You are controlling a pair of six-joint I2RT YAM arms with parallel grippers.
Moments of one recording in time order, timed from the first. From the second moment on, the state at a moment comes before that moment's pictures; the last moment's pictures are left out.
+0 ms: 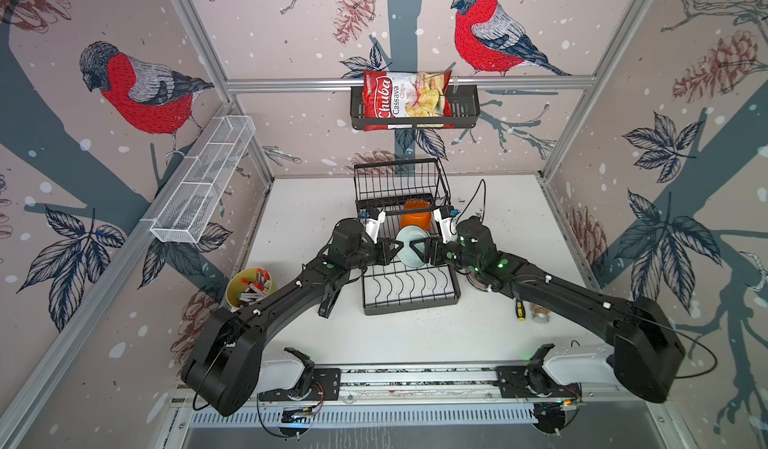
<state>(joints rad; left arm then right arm) -0.52 1.30 0.74 0.12 0.47 -0.58 0.79 1.33 0.87 0.01 -0.15 0.55</state>
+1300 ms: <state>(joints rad) -0.53 1.25 0.71 -0.06 0.25 -0.55 1.01 1.55 1.09 -0.32 0.46 0.50</state>
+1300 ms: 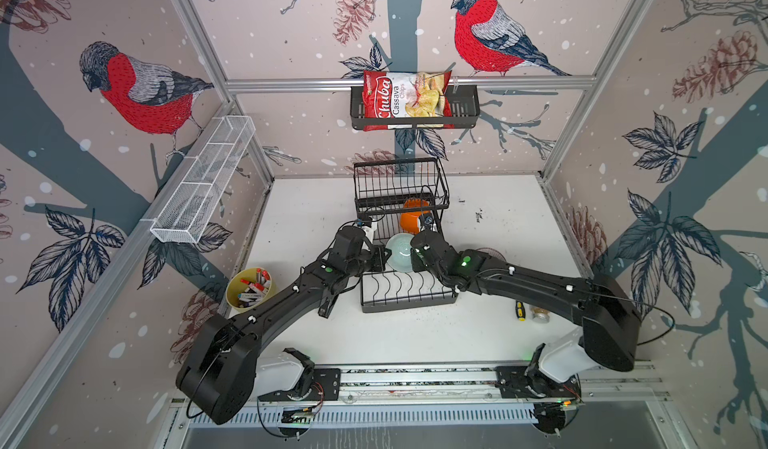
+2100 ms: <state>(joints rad) -0.52 1.02 0.56 -0.04 0.09 -0.58 1.09 1.73 1.16 -0.45 0.97 0.55</state>
